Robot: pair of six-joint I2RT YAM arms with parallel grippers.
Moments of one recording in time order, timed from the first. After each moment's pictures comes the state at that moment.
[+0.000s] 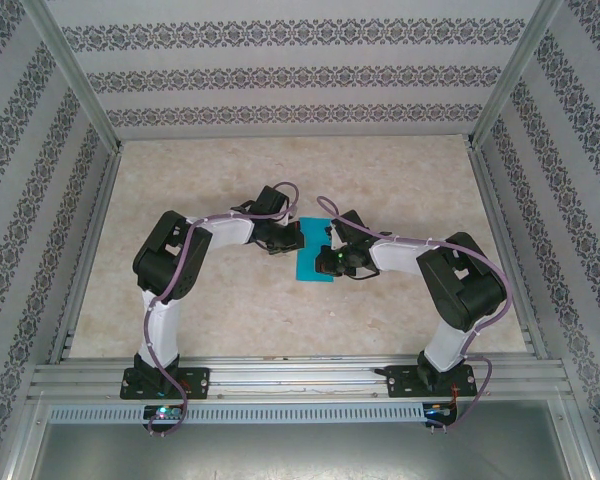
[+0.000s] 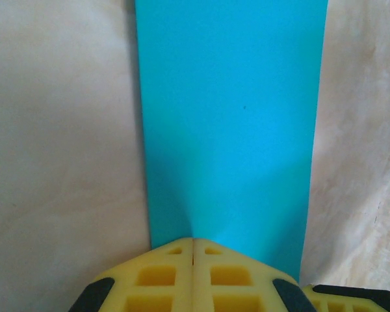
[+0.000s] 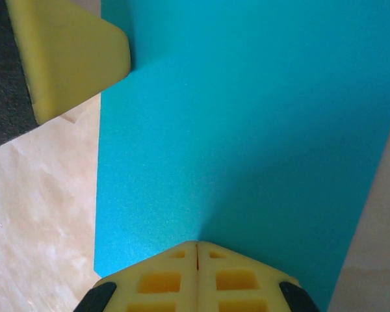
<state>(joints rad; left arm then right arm) -0.50 2.06 1.27 -0.23 0.46 -0.66 0.53 1.75 0.85 -0.18 -0.39 0.62</state>
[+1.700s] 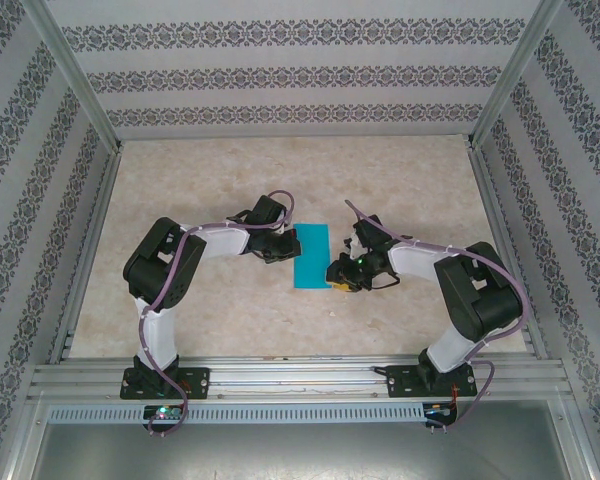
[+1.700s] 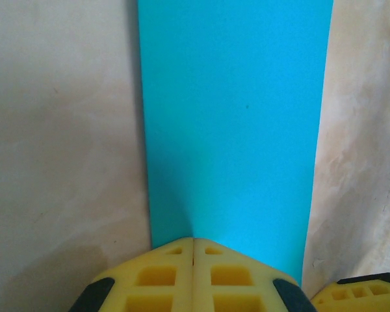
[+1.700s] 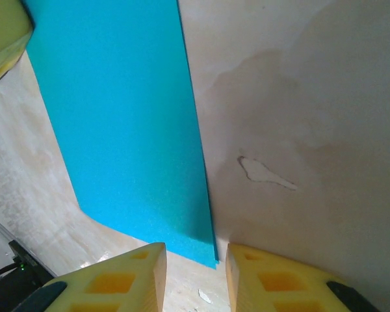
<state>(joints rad) -0.52 1.97 1.13 -0.17 0.42 -0.73 0.42 1.65 0.75 -0.32 -0.60 0.71</state>
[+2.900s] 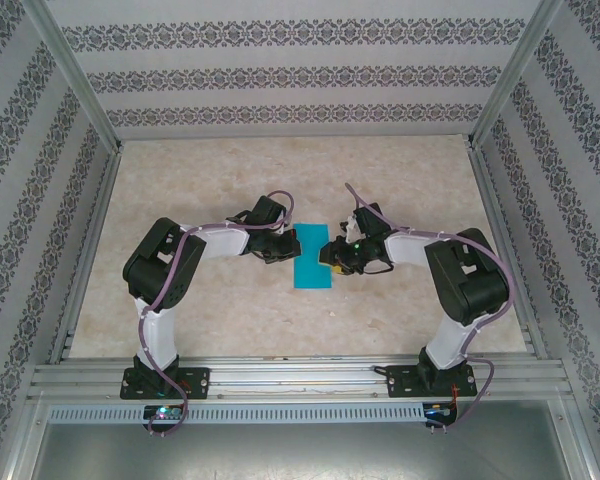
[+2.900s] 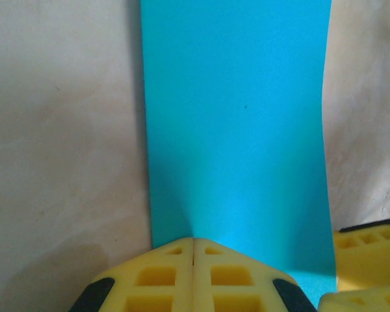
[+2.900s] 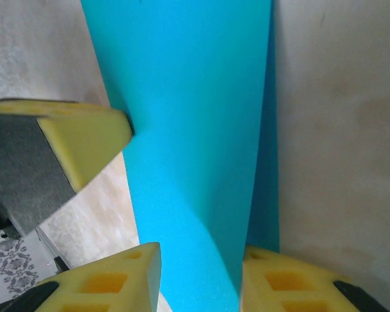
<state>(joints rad) -0.52 1.97 1.12 -0.16 0.42 -0.74 0.36 1.77 0.84 -0.14 -0.68 0.73</state>
